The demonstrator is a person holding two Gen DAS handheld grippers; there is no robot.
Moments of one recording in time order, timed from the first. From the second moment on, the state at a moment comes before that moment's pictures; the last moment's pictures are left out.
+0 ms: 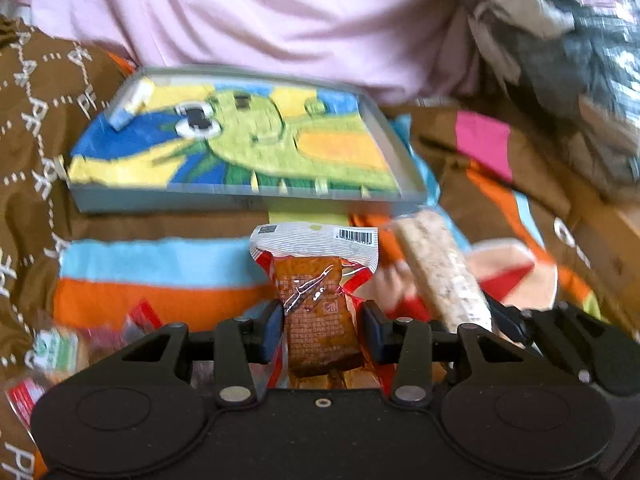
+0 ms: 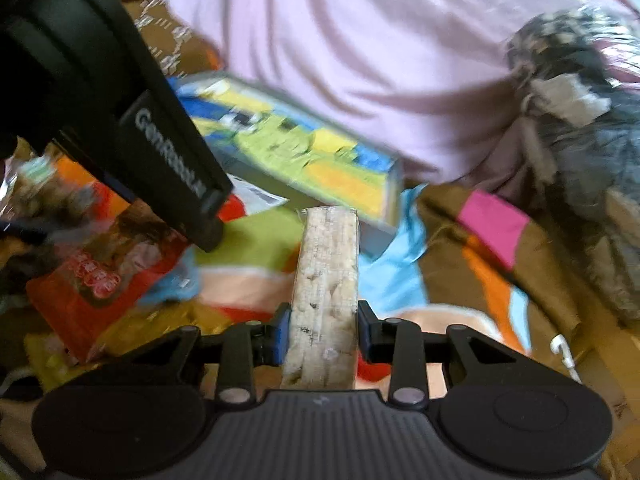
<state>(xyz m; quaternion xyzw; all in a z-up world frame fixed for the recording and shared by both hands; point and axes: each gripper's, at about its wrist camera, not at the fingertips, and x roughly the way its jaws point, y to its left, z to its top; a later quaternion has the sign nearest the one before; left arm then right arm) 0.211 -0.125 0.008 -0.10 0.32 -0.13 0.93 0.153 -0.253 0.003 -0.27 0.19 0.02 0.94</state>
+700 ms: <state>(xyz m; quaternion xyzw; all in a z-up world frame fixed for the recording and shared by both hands) 0.343 -0.119 0.063 -0.14 0.20 -0.03 0.97 0.252 -0.273 0.041 -0.11 0.02 0.00 0.99</state>
